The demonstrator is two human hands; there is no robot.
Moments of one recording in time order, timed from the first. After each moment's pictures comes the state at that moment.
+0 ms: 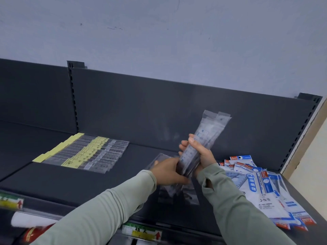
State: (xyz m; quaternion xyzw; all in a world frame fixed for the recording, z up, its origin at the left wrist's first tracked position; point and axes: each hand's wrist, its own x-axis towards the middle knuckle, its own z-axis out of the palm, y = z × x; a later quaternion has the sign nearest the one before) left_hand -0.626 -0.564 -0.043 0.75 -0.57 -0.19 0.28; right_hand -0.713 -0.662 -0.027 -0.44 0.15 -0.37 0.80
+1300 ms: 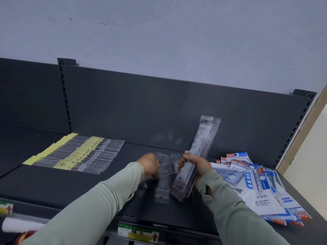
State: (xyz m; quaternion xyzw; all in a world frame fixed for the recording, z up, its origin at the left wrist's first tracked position) left_hand -0.568 -0.583 -0.071 0.85 -0.42 -0.22 0.25; right_hand -0.722 -0.679 -0.063 -0.43 0.28 -0.31 0.80
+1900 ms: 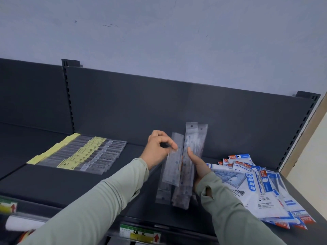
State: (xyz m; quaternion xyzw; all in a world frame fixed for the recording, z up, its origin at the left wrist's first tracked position) left_hand -0.588 -0.583 -0.036 0.64 -0.47 -0.09 0.60; right_hand -0.722 -0.667 -0.059 -0.46 0.22 -0.21 0.83
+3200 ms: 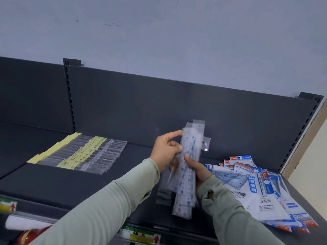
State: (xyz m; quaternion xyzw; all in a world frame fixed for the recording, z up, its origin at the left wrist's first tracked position) left_hand -0.615 -0.588 -0.024 0.56 -0.38 -0.27 0.69; right_hand -0.722 -0.663 -0.064 -0.45 0.12 -0.15 0.87
